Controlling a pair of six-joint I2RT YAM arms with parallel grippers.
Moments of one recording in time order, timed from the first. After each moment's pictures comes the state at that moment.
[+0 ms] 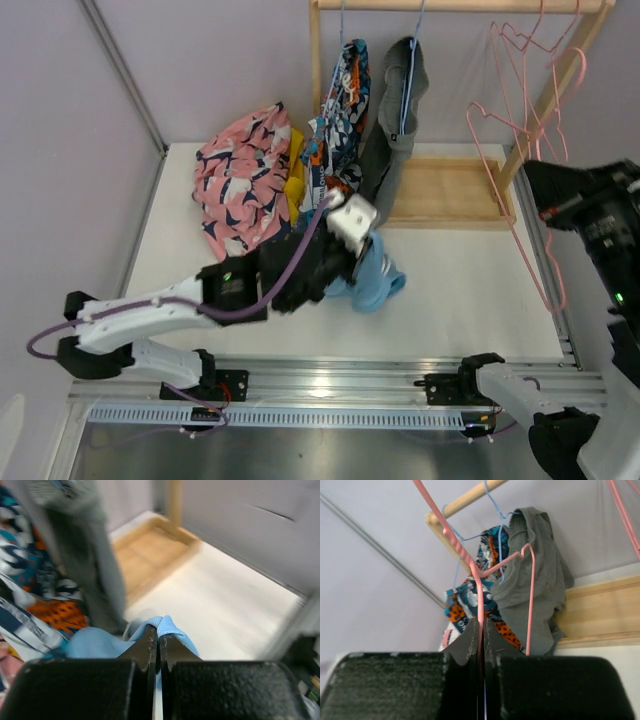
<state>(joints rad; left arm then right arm) -1.33 1.30 1.52 -0.36 -0.56 -0.05 0.19 0.96 2.06 -0.99 0.00 0.58</state>
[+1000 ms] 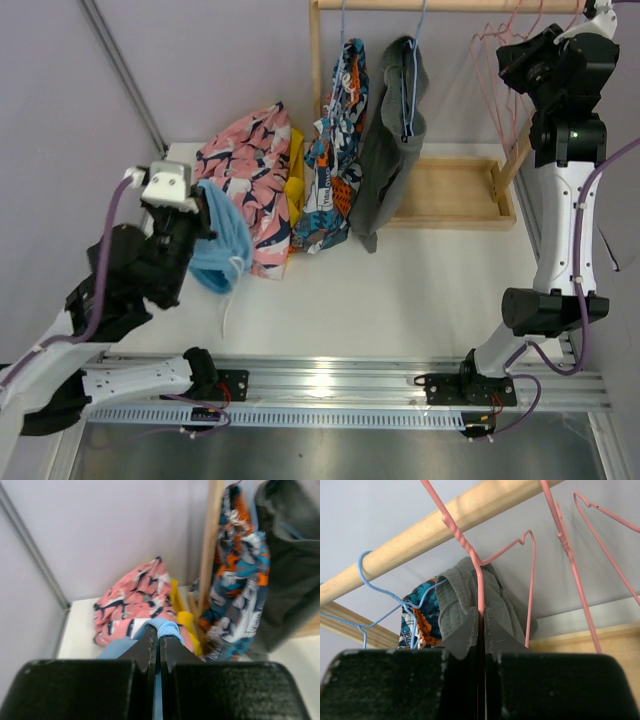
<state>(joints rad) -1.17 0.77 1.35 -0.41 -1.00 0.17 -0.04 1.67 2.24 -0.50 -0.09 0.54</state>
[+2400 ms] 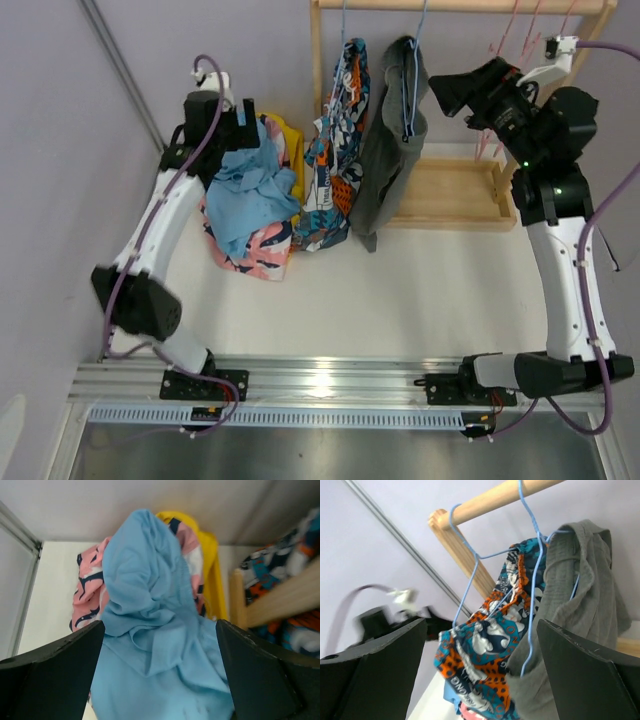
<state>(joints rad) -0.20 1.69 1.76 -0.46 -0.21 -0.11 0.12 1.29 1.75 -0.25 -0.33 0.61</state>
